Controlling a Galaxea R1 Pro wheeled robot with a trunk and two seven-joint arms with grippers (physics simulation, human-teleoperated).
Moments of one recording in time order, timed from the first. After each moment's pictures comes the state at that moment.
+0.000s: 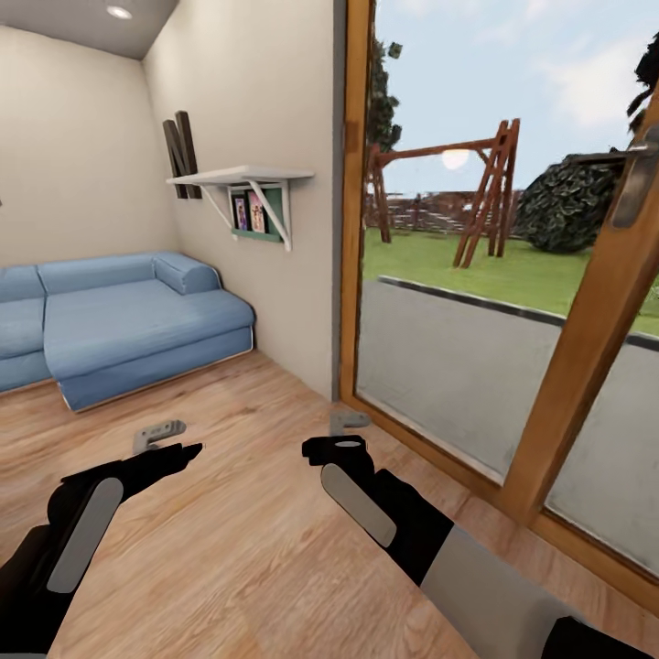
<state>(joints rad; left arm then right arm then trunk) -0.41 0.25 0.03 -1.49 0.62 0.82 0.22 -0.79 0.14 0.82 -1.07 -0.90 0.54 -0.81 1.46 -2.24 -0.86</state>
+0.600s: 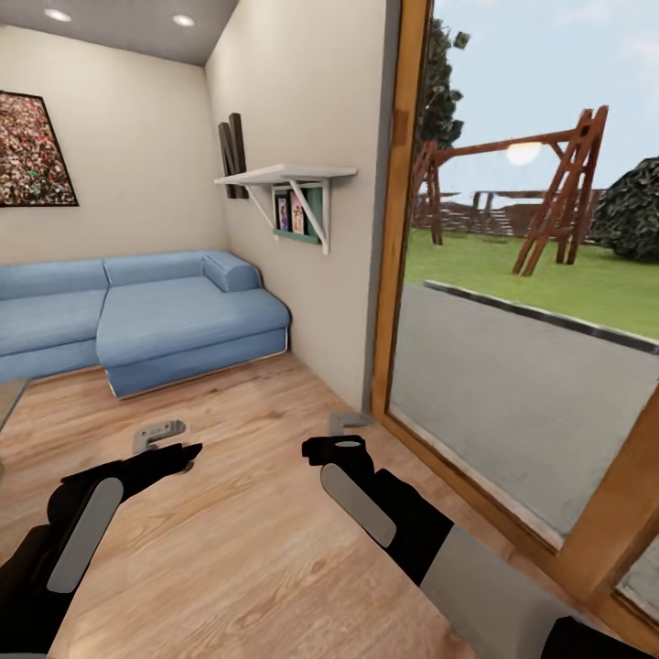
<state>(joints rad) -0.41 0.25 0.03 -1.48 0.62 0.82 0.22 -0.79 0.14 0.82 -1.07 -0.90 0.54 -0.81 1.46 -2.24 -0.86</state>
